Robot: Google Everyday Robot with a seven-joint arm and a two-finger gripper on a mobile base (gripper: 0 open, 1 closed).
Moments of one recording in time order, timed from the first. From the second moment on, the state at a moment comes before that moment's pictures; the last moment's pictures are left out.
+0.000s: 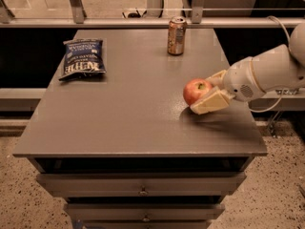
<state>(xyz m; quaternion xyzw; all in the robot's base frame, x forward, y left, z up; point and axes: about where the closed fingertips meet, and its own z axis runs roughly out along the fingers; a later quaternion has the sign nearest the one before) 0.534 -0.151 0.856 -0.50 0.77 0.19 0.34</state>
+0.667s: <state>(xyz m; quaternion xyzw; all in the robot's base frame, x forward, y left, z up) 0.551 -0.156 0.915 -0.51 0.75 0.16 0.38</state>
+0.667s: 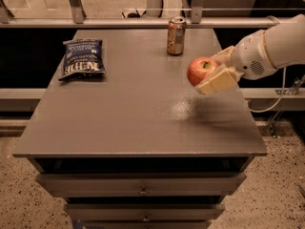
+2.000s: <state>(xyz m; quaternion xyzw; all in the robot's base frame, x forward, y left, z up) 0.664 -0.019 0.930 -0.52 0.71 0.18 0.44</state>
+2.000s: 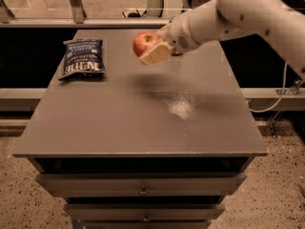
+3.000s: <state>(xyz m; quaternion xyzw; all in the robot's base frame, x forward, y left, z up) 0.706 0.063 0.871 -0.54 0.72 0.22 0.39</state>
